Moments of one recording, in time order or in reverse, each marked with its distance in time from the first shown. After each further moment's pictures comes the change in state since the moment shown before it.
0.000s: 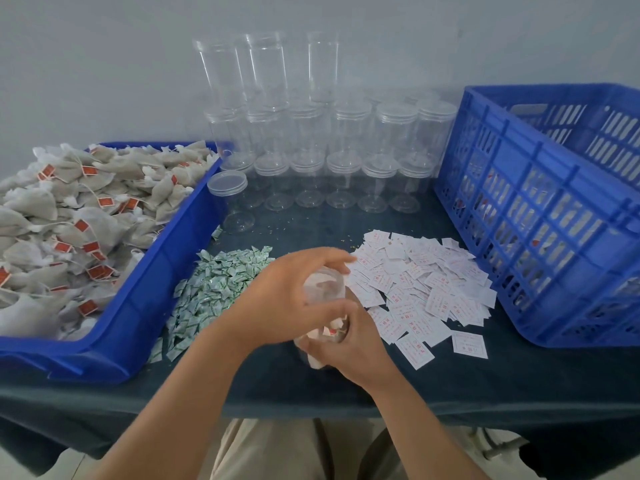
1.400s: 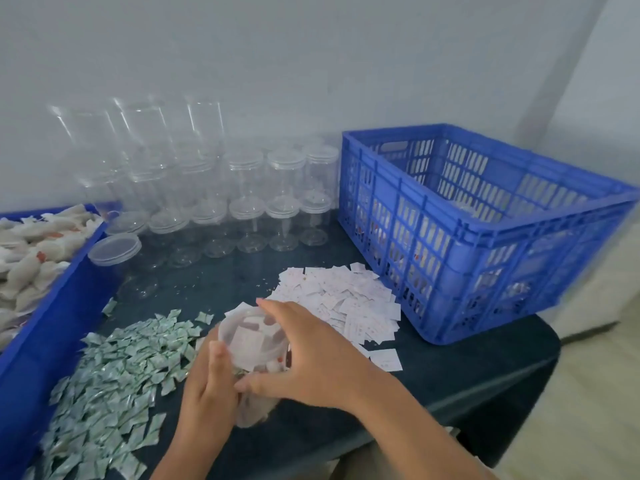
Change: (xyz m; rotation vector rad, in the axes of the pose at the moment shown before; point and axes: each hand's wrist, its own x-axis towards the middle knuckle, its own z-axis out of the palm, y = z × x) left_hand -0.008 -0.007 0.070 -0.535 0.415 -0.205; right_hand -0.005 -0.099 -0.062 -0.634 -0.118 -0.064
